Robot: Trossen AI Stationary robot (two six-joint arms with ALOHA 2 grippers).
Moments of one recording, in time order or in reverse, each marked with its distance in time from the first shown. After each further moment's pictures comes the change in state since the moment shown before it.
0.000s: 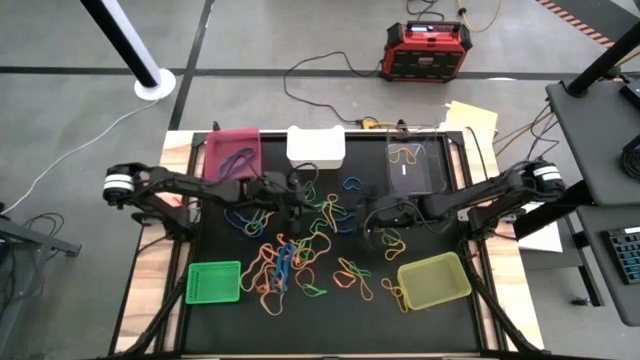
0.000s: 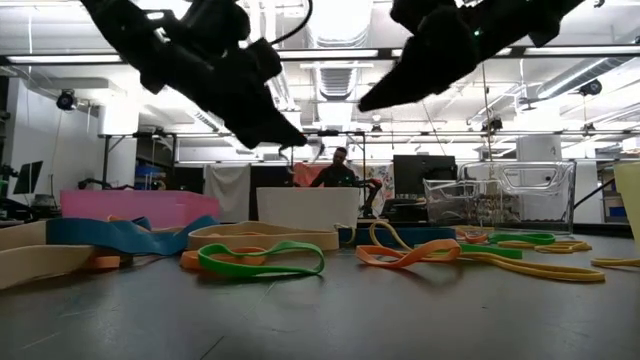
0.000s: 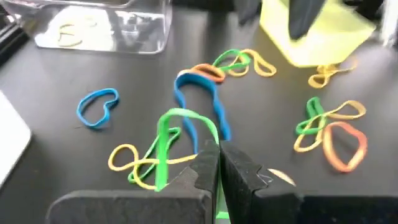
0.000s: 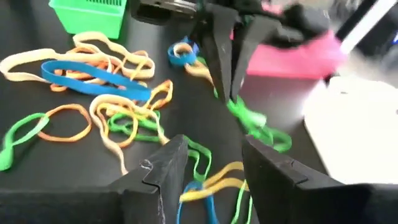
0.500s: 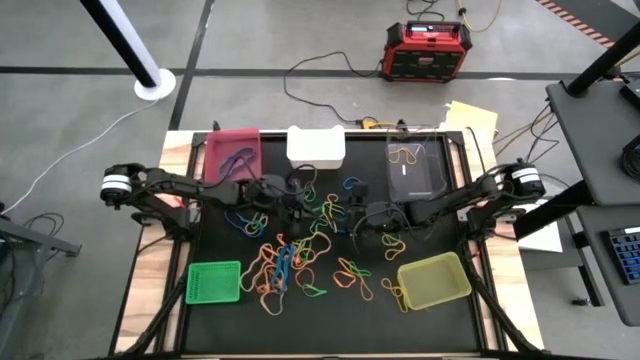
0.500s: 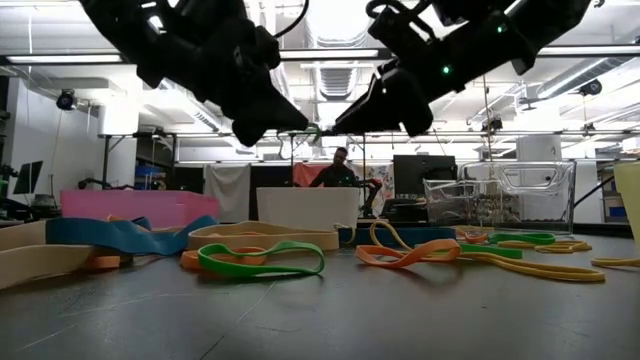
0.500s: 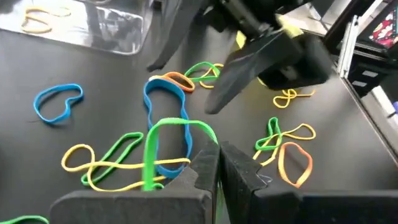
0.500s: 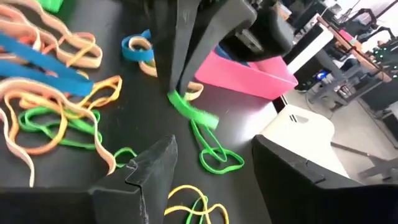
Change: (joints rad) left arm -0.039 -0.017 0.007 0.006 0.044 -0.170; right arm 0.007 0.171 0.001 0.228 0.180 -0.225
